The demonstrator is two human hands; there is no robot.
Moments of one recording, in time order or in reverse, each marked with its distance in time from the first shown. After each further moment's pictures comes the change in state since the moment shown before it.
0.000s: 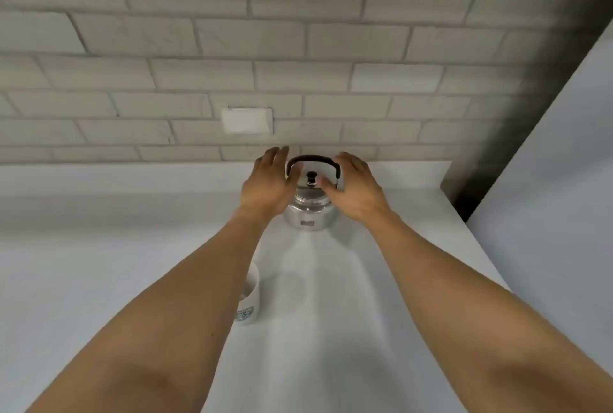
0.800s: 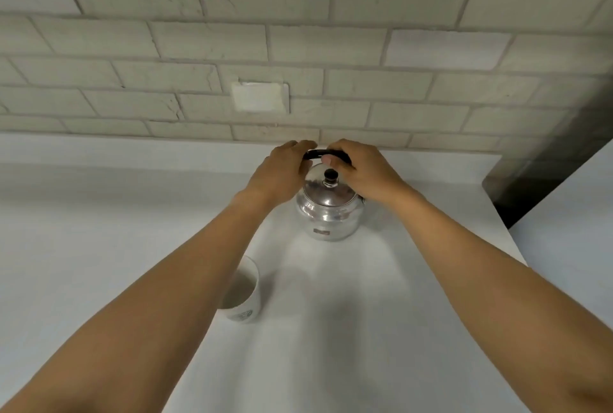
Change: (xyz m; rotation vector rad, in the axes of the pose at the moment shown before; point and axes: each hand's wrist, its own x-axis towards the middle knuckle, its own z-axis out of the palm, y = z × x) left_hand 0.029 -0.002 0.008 0.015 -0.163 0.060; right_hand 0.063 0.018 0.017 0.208 -0.207 -0.253
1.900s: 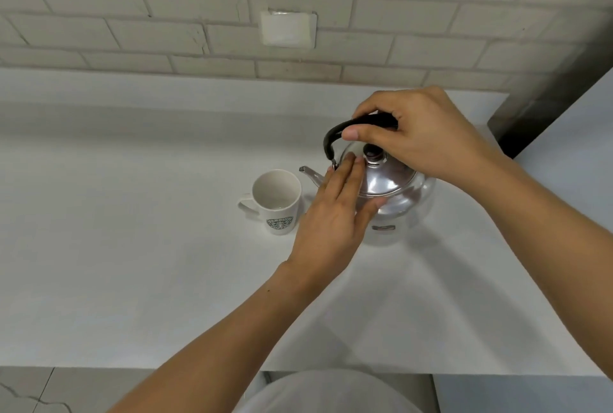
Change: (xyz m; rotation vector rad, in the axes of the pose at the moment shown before) left_hand -0.233 0.048 0.032 -0.257 0.037 0.039; right_hand -0.144 -0.163 -0.039 -0.197 0.014 -0.094
